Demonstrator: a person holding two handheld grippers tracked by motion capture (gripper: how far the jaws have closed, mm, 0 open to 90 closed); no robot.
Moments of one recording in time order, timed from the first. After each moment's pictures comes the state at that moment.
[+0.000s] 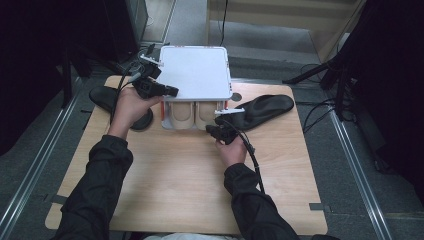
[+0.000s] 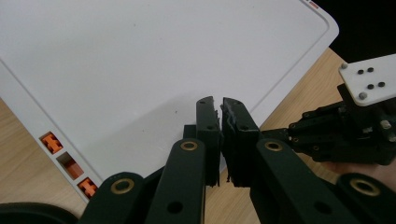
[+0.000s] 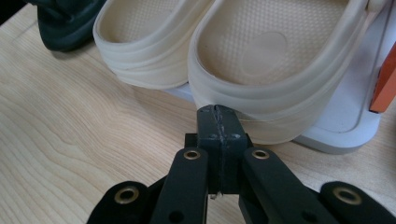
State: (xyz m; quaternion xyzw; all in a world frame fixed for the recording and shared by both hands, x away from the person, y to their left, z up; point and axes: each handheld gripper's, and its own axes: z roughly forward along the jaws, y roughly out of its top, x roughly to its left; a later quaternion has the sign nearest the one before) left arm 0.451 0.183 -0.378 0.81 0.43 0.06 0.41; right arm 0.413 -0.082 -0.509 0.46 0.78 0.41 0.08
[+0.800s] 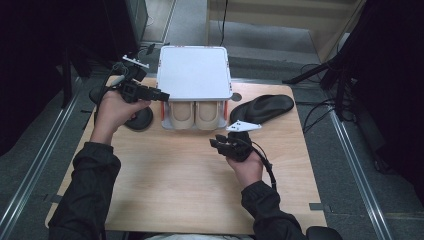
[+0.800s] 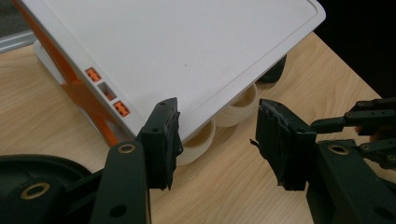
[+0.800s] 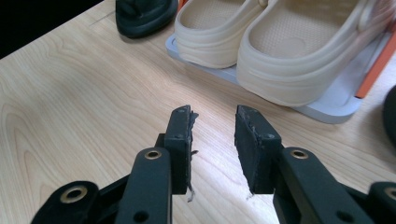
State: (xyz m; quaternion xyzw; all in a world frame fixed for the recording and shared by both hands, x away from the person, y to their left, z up) left arm 0.421 0.216 -0.365 0.80 0.45 0.05 0.40; right arm 0.345 -0.121 -0.483 0.37 0.80 0.46 0.10
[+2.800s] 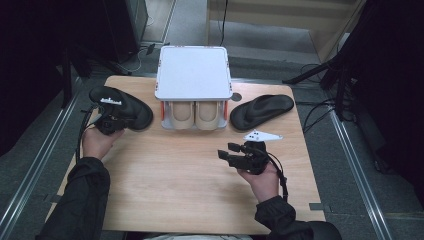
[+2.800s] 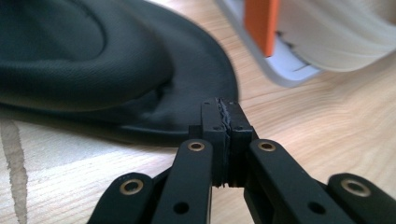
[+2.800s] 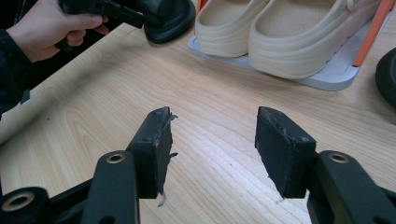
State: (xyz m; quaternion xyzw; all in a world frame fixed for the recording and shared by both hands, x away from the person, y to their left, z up) left arm 0.403 0.304 -0.504 0.75 0.55 0.11 0.34; right arm 0.310 -0.158 -0.471 0.39 0.78 0.49 0.05
